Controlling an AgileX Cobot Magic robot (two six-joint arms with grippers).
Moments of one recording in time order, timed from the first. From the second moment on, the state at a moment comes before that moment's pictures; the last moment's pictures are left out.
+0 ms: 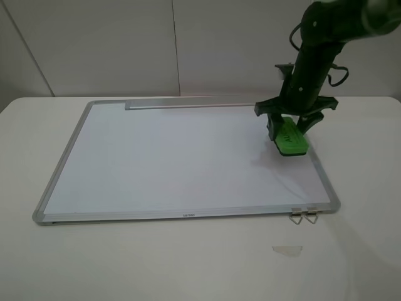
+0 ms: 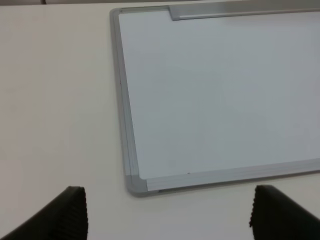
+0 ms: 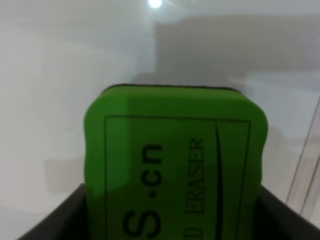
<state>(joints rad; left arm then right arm) -0.13 -0.01 -0.50 -0.01 1.06 -0.06 0.22 2.09 -1.47 -0.03 1.03 0.13</state>
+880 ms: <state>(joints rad) -0.13 -0.01 -0.50 -0.01 1.06 -0.06 0.16 2.01 -1.19 -0.03 0.78 0.15</state>
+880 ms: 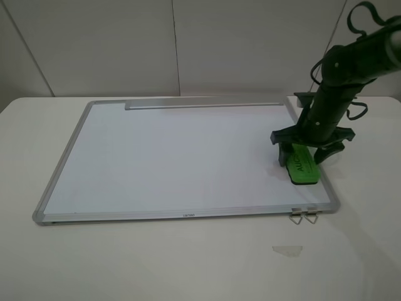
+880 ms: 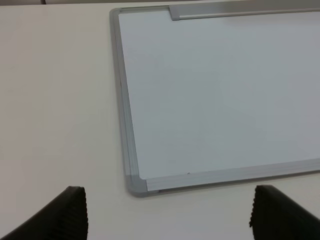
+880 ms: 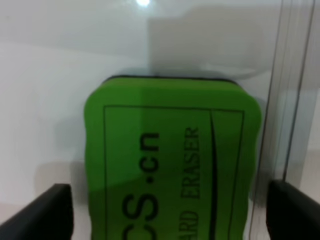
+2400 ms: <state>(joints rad) -0.13 -0.01 -0.50 -0.01 1.06 -0.06 0.16 0.47 -0.53 -0.07 1.07 0.13</state>
